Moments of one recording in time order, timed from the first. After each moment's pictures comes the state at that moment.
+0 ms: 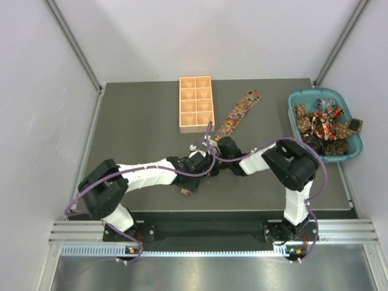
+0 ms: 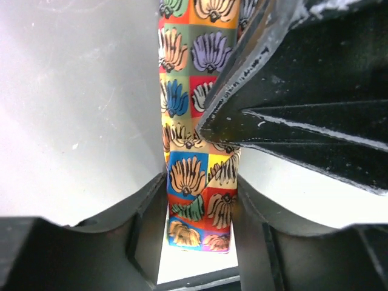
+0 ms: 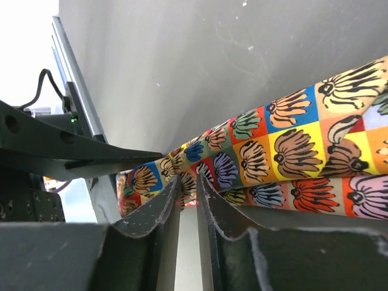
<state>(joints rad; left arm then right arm) -0.95 1.58 0.87 -0.52 -0.22 -0.55 0.72 1.91 0.78 0.49 -0.68 0.67</state>
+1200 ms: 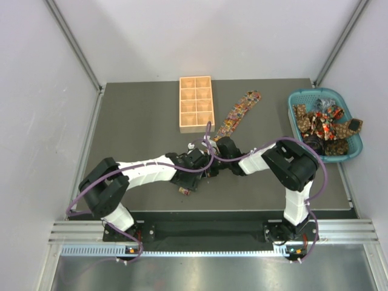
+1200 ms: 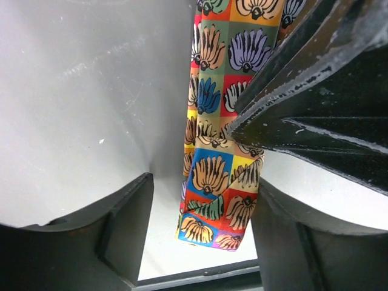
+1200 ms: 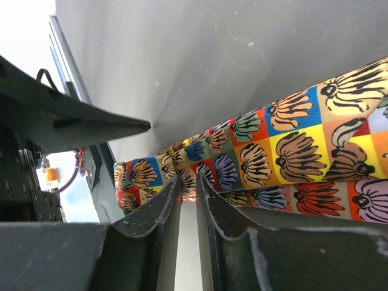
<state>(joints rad) -0.91 1.60 0.90 -0.59 -0.19 -0.50 0.73 1.91 0.79 0.46 -0.67 0.67</state>
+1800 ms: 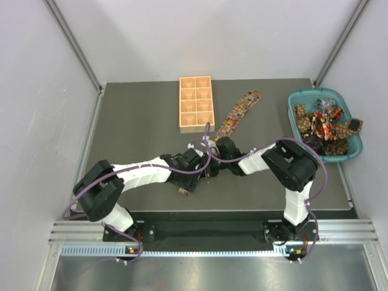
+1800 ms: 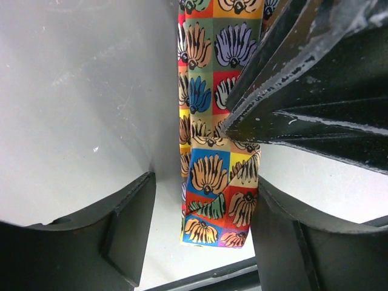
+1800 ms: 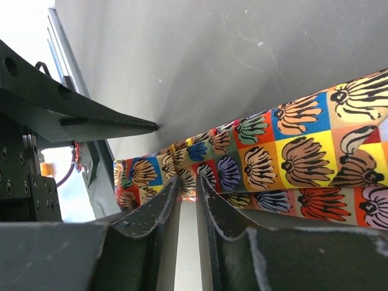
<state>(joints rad) -0.88 1.55 0.84 -0.51 -0.12 -0.41 0.73 1.91 0.80 0.46 -0.68 0.65</state>
